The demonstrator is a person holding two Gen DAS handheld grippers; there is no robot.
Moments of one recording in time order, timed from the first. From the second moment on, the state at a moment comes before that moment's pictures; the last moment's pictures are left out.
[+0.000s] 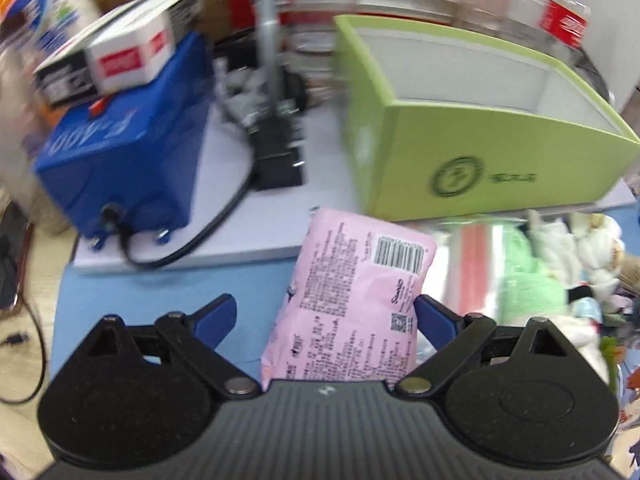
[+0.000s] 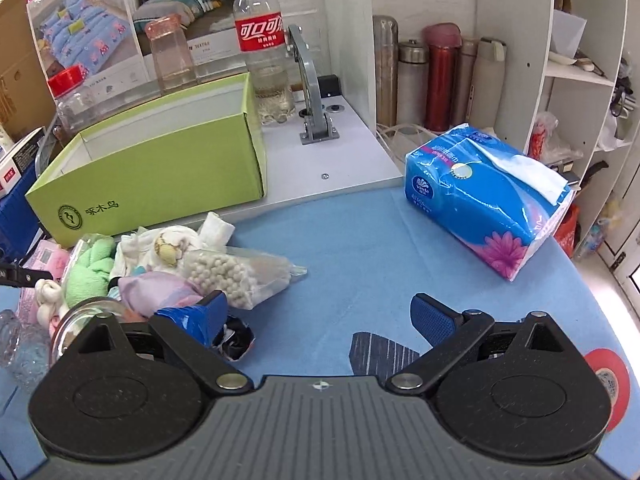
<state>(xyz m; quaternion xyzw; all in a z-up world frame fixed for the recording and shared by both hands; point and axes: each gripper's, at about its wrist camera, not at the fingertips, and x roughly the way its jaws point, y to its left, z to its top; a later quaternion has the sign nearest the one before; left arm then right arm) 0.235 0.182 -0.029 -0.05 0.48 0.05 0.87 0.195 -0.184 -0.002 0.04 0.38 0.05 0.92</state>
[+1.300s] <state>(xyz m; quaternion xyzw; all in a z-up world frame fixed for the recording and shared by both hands) 0.192 0.208 -0.044 -0.07 0.48 0.07 0.87 0.234 -0.200 -0.026 -0.14 0.41 0.18 0.88</state>
